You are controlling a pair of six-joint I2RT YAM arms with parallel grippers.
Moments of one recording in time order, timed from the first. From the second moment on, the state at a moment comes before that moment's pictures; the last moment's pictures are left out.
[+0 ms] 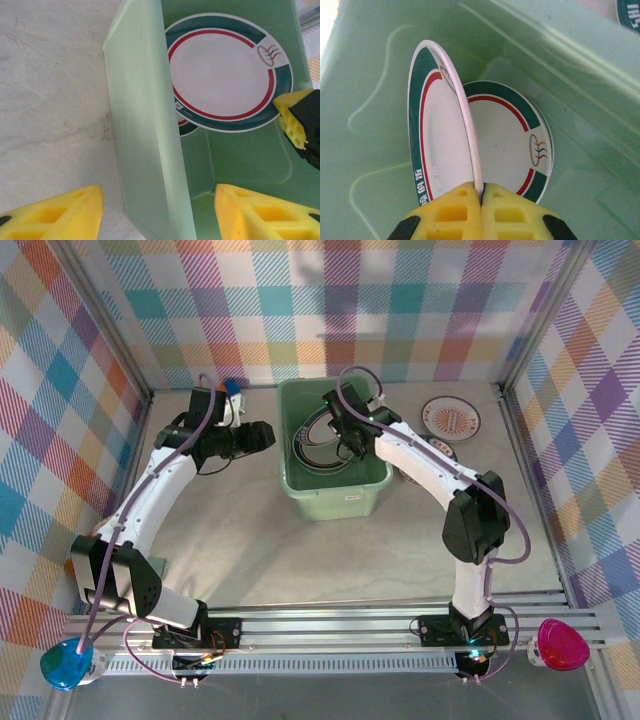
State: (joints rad) left arm -0.23 1.46 1.37 -0.72 0.33 -0.47; right arm 0.68 1.91 1.77 -0.77 0.41 1.38
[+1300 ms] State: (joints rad) left arm -0.22 1.47 1.37 -0.79 0.39 -0.42; right arm 0.74 2.11 1.80 -0.84 0.45 1.97
